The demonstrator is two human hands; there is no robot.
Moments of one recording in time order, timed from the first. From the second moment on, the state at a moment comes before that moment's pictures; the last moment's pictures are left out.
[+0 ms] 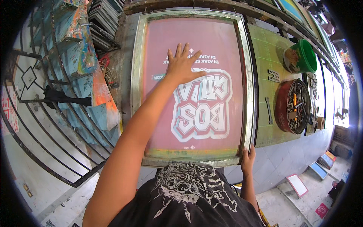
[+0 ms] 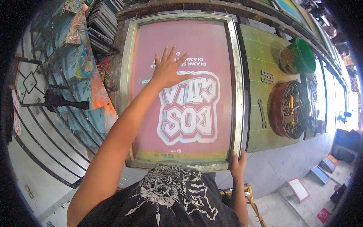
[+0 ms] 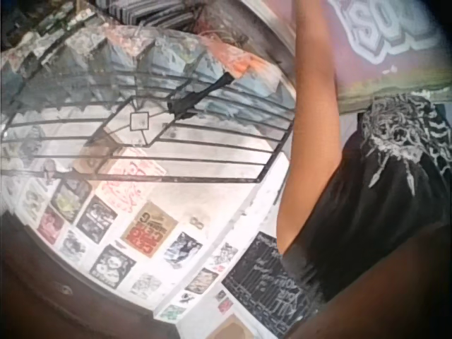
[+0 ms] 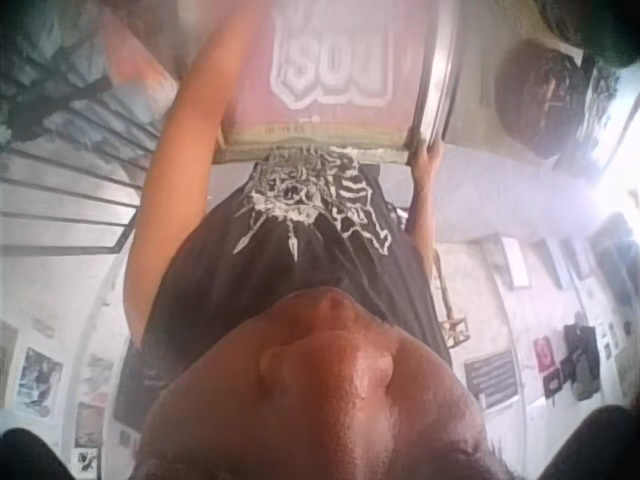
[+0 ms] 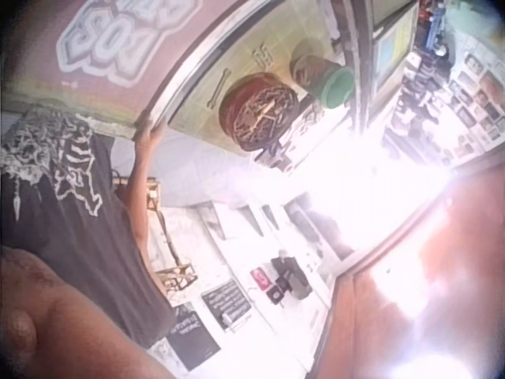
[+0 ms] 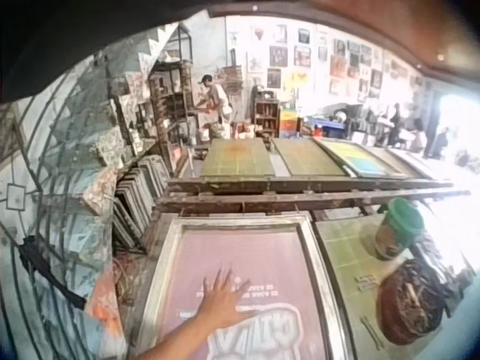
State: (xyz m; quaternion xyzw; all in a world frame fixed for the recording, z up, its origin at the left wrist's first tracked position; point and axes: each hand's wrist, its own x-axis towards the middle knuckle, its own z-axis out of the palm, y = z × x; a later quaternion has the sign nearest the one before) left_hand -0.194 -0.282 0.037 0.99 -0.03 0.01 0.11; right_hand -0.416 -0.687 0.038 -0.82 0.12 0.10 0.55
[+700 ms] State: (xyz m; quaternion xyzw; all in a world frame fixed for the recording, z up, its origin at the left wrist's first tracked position) left_hand -0.232 -0.304 0.038 0.99 -0.08 0.01 0.10; right_hand -0.410 -0.687 0.037 -0.83 0.11 0.12 0.53
